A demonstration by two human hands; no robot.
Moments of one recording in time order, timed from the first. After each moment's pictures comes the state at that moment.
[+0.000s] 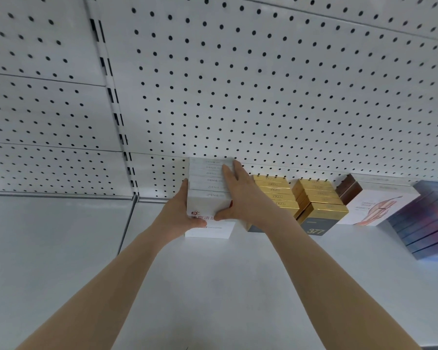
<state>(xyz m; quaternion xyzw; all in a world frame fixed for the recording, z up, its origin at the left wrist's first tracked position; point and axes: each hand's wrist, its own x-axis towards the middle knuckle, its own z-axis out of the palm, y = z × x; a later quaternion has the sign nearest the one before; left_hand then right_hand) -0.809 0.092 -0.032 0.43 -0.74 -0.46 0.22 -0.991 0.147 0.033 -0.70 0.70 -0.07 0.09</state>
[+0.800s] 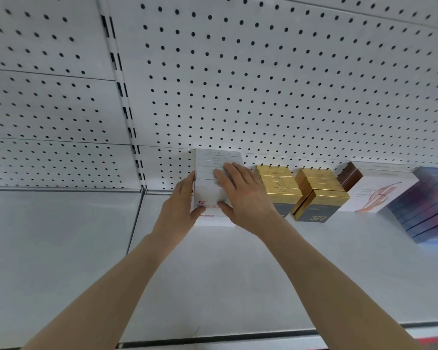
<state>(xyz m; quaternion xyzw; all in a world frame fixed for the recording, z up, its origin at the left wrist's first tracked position) -0.794 0.115 -0.043 0.45 -0.81 -0.24 0.29 -0.974 0.177 0.005 -0.74 0.65 -0.09 -0.15</state>
